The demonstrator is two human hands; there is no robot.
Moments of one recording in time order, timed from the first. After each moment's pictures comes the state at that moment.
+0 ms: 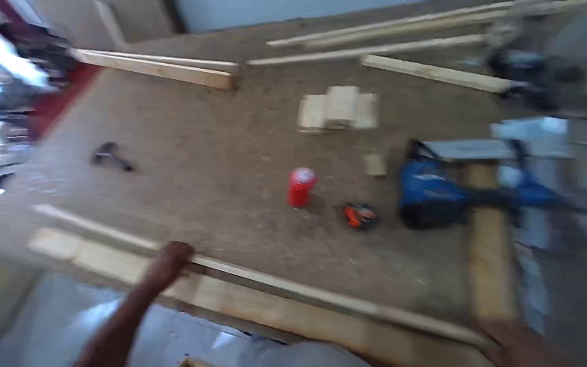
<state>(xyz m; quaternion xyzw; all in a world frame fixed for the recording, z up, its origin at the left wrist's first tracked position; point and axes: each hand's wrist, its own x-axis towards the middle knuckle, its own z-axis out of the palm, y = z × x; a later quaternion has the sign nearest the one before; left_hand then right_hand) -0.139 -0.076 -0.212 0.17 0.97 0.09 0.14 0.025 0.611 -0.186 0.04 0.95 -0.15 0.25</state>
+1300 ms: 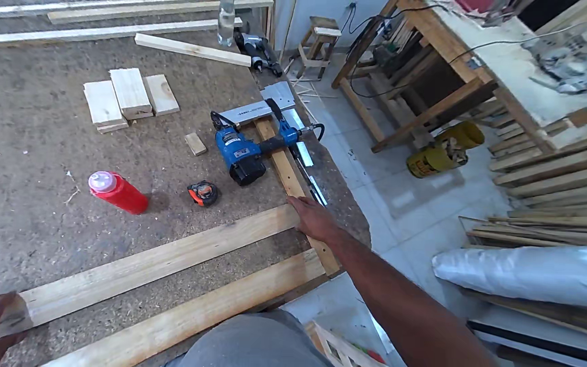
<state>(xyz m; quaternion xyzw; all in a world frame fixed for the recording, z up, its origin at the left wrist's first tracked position) -0.189 0.021 -0.178 0.12 0.96 0.06 0.26 -0.010 0.664 -0.266 0.15 0.97 -0.09 0.17</state>
